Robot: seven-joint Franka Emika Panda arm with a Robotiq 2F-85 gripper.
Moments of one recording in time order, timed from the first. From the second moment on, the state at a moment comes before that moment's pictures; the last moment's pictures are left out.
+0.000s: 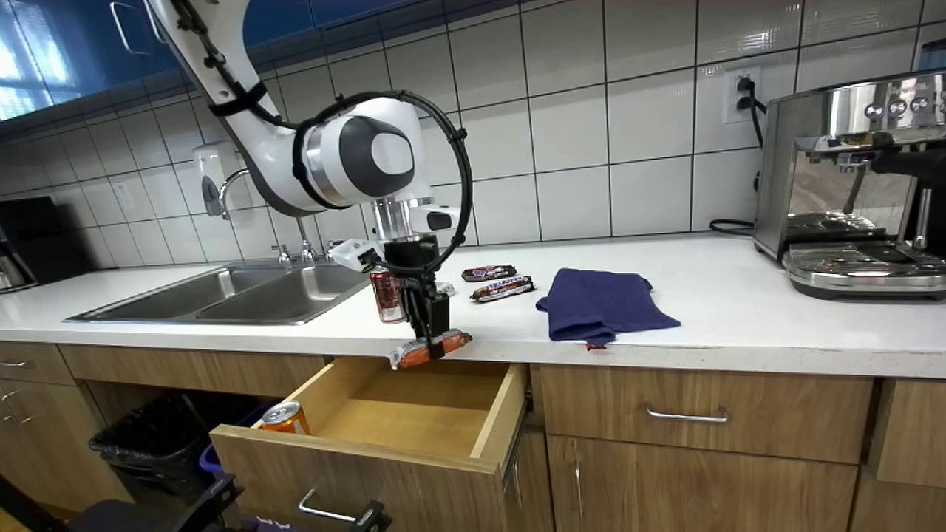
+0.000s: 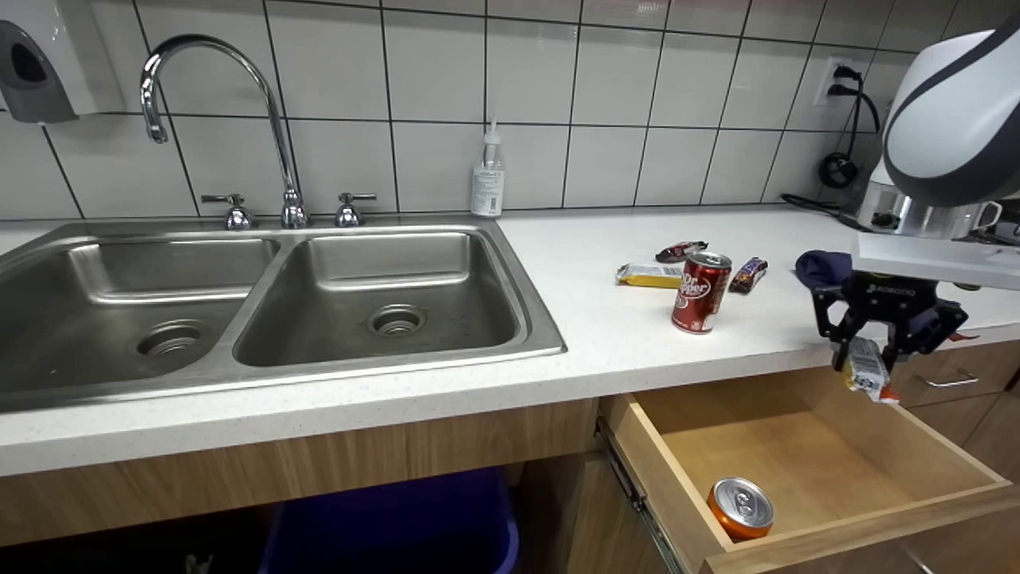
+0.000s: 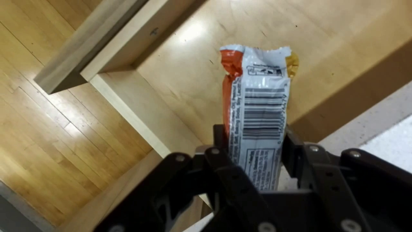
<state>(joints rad) 0.01 0.20 -0.16 -2.48 -0.07 2.59 0.54</state>
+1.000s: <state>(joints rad) 0.00 0.16 -0.18 -2.64 -0.21 2.70 0.54</state>
